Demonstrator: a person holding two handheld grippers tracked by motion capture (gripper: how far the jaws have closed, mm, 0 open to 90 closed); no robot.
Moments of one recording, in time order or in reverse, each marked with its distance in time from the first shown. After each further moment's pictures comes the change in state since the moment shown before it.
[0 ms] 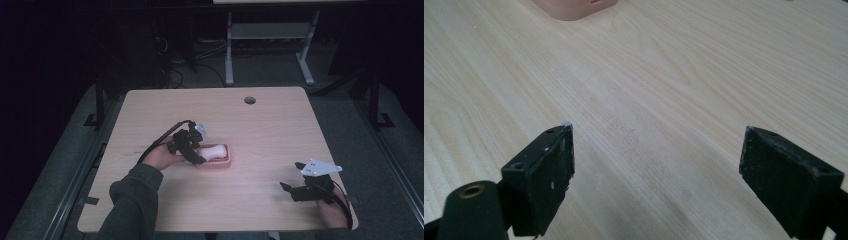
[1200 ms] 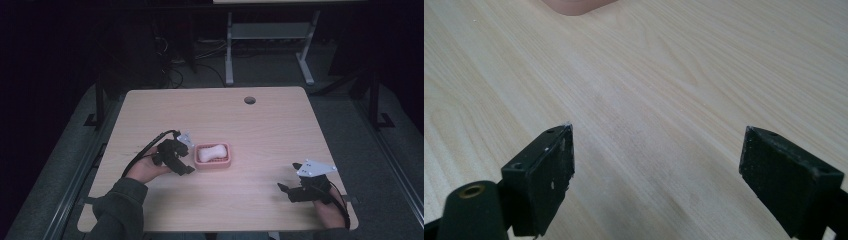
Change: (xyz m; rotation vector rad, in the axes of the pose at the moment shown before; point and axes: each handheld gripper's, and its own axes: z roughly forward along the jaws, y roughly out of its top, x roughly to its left) left arm -0.017 -0.045 -0.018 -0.052 0.010 -0.018; right arm 0.007 0.004 0.004 0.022 -0.008 -0.026
